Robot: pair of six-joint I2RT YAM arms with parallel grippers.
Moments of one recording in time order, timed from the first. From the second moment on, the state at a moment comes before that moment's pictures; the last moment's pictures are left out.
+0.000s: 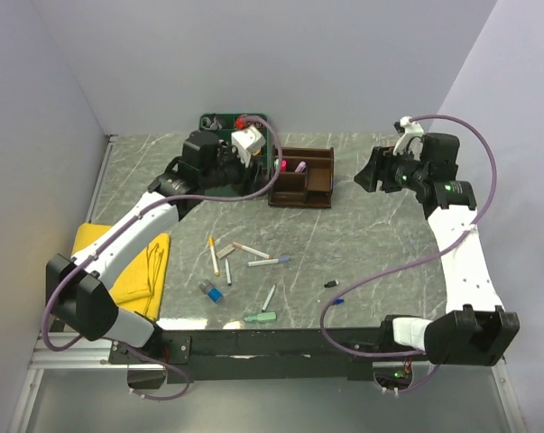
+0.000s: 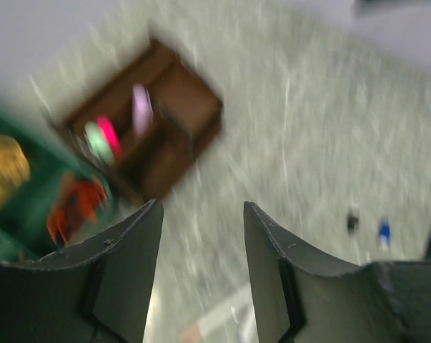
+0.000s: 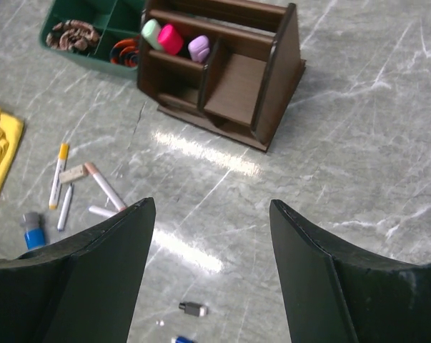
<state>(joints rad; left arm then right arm) -0.53 1.44 1.32 -0.15 0.46 0.06 -0.06 1.24 1.28 -0.62 -0.52 0.03</state>
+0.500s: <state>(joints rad) -0.53 1.35 1.09 -0.65 0.50 0.36 0.05 1.12 1.22 -0.80 -0.57 -0.17</state>
